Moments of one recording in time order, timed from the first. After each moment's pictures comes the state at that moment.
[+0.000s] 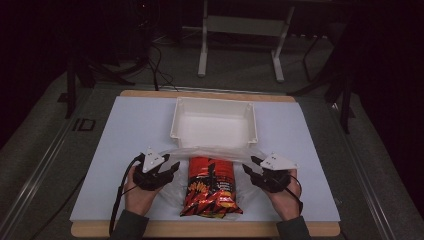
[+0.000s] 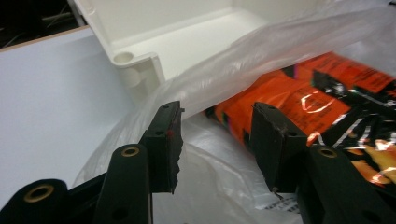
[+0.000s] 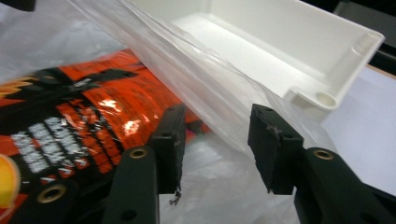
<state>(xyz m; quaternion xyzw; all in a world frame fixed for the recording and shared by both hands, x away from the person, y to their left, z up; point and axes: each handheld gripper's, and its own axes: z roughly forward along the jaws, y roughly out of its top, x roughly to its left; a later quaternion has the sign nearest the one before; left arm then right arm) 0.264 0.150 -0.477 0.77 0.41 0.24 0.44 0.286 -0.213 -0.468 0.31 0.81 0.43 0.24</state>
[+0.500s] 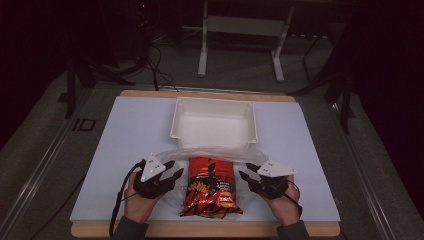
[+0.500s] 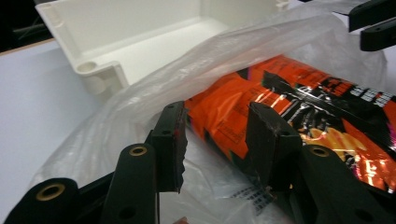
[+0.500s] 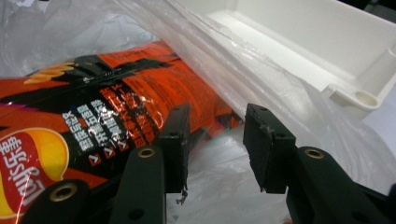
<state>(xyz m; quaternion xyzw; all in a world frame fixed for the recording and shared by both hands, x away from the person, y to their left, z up) 0.247 0.142 -0.473 0.78 0.38 0.22 0.46 0.274 -0.209 -0.475 0.28 0.83 0.43 0.22</state>
